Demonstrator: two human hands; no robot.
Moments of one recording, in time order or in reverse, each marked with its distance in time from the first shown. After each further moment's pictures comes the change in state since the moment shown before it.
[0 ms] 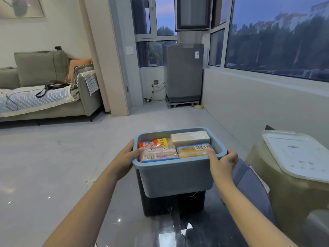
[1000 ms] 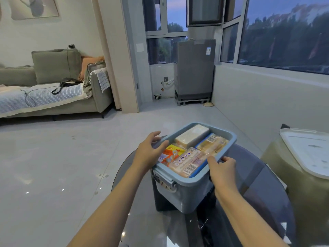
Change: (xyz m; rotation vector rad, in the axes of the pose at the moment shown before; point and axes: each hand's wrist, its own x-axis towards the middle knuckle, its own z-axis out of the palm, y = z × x) left_hand -0.021 0.012 0.018 0.473 0.272 0.196; right_hand -0.056 -0.019 0.027 0.178 -0.140 0.252
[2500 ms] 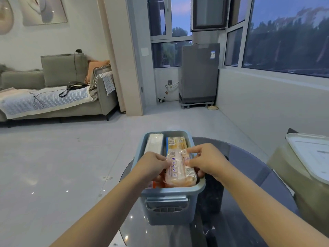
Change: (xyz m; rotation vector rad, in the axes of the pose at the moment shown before) left_hand -0.046 0.044 -0.025 -0.129 -0.234 -0.380; right_hand -0.024 -0.079 0.028 -0.717 -0.595 -0.172
